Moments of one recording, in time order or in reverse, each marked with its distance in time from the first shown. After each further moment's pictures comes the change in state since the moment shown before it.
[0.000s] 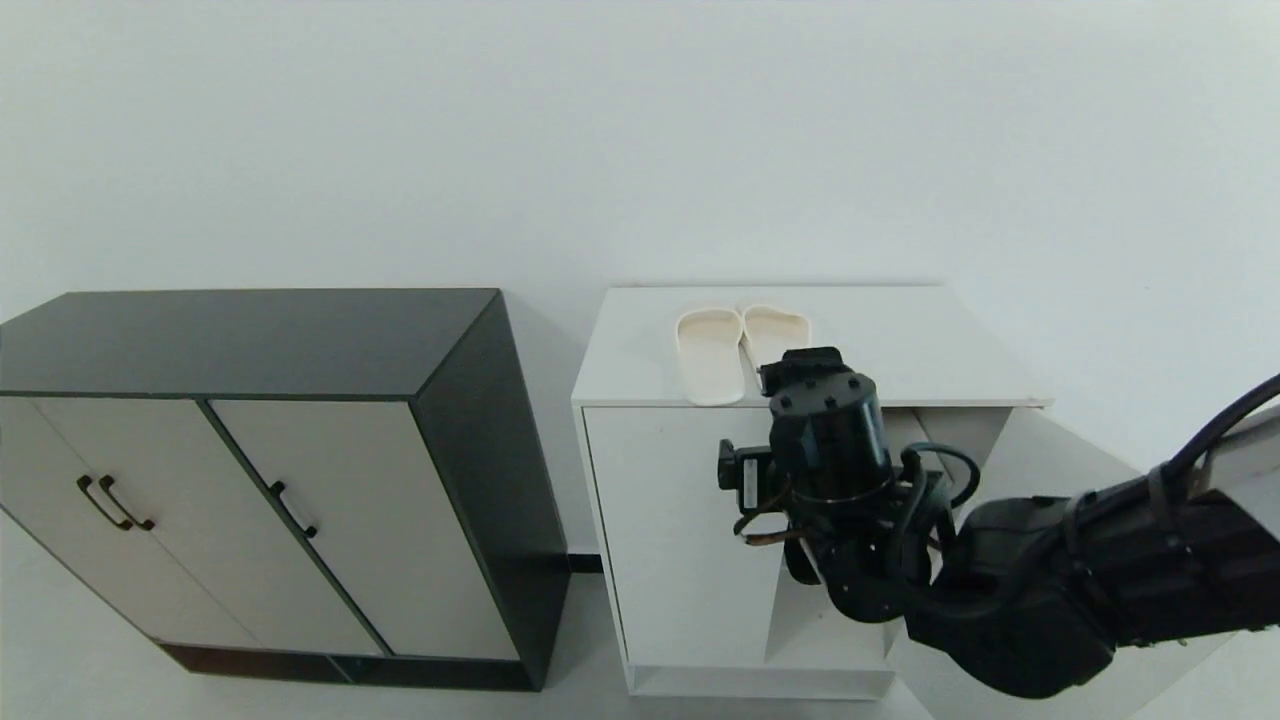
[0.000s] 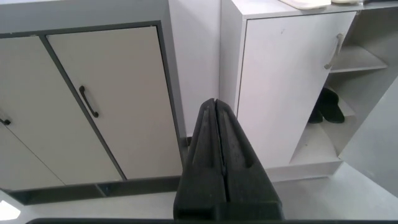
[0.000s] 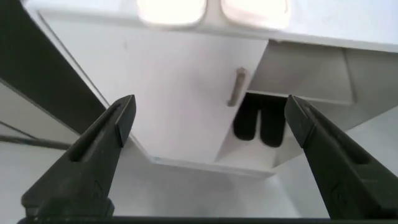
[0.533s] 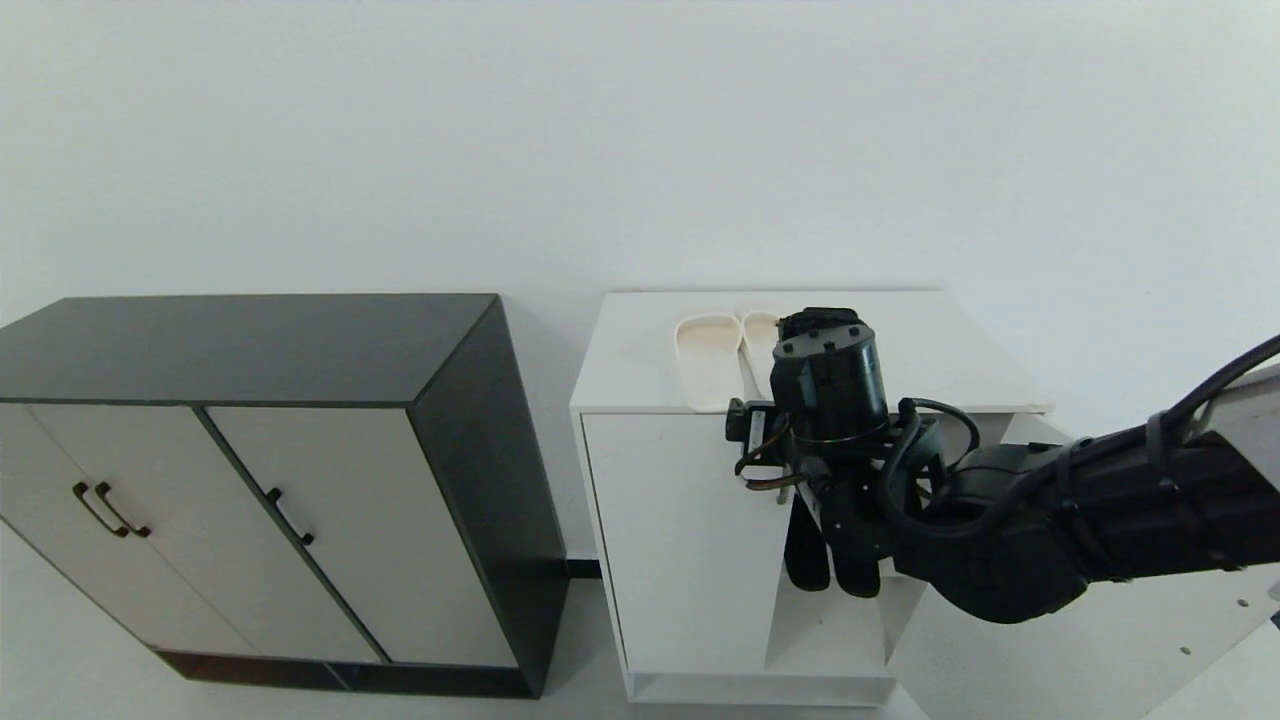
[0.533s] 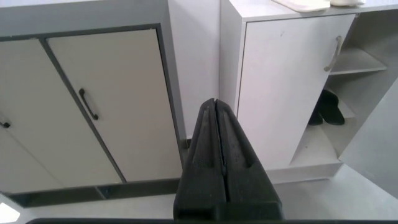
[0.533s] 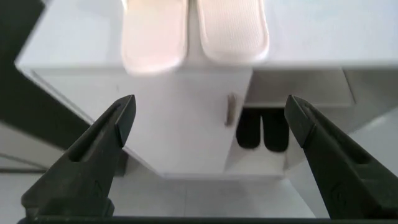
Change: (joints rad) left arm 0.000 0.000 -0.001 0.000 0.000 0.000; right arm -0.063 0.023 -0.108 0.052 -0.002 0.055
